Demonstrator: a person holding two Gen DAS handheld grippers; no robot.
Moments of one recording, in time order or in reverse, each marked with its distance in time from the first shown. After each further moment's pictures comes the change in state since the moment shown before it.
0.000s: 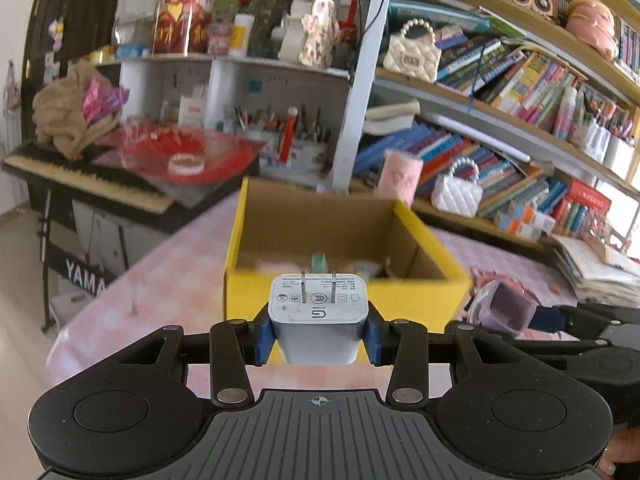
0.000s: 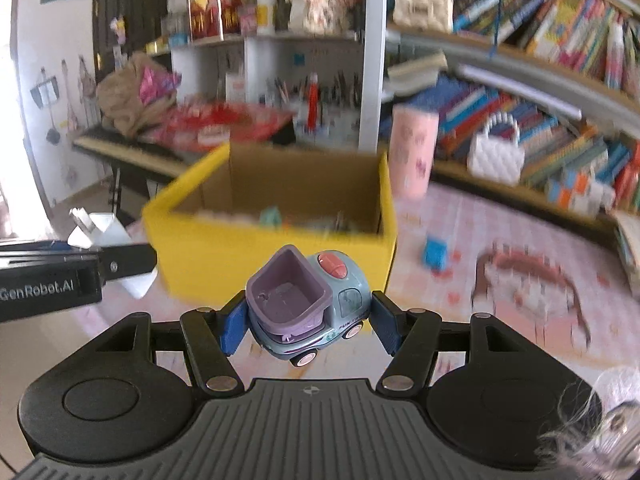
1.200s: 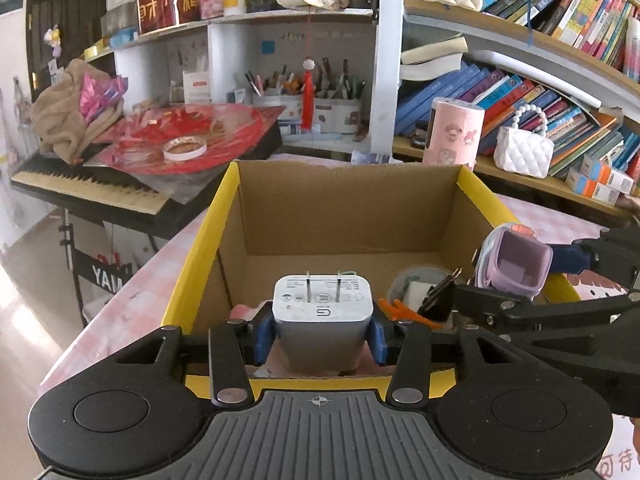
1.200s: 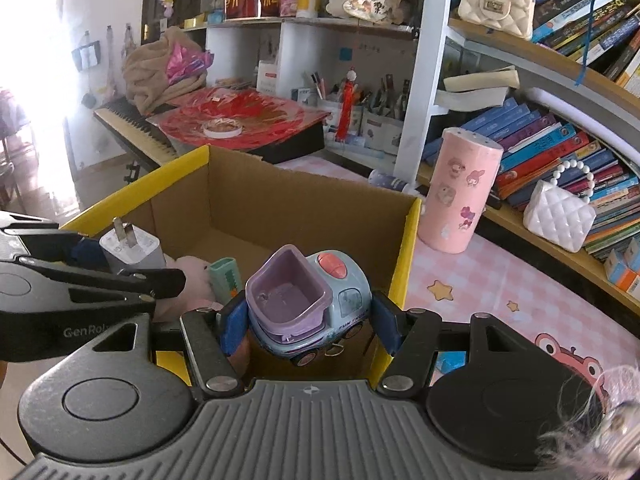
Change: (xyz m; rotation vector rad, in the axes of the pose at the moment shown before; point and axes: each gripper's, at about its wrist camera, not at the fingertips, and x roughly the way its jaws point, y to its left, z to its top) left arm 0.124 -0.020 0.022 0.081 0.145 0.185; right arm 0.127 -0.042 0.051 -0.169 0.032 0.124
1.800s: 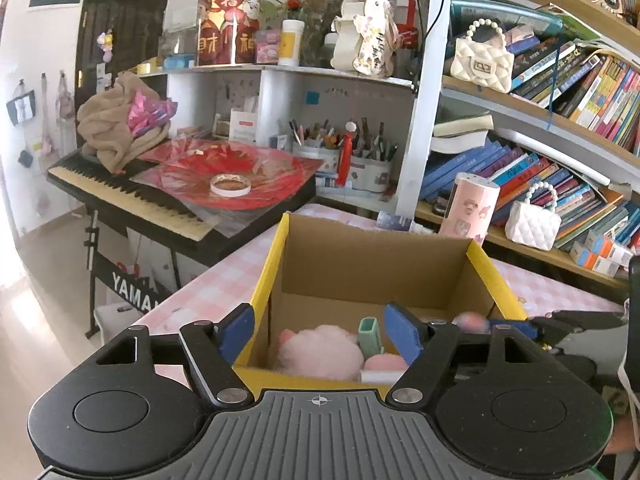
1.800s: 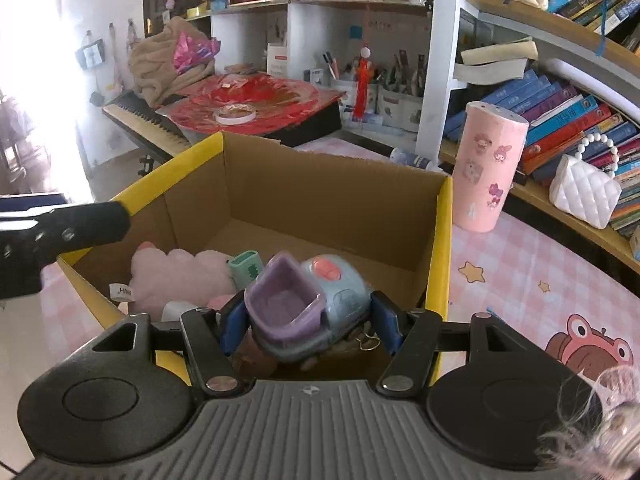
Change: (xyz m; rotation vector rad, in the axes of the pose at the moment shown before) left arm -0.056 0.021 0.000 -0.143 -0.152 0.036; right arm 0.015 0.007 0.003 0.052 0.052 0.052
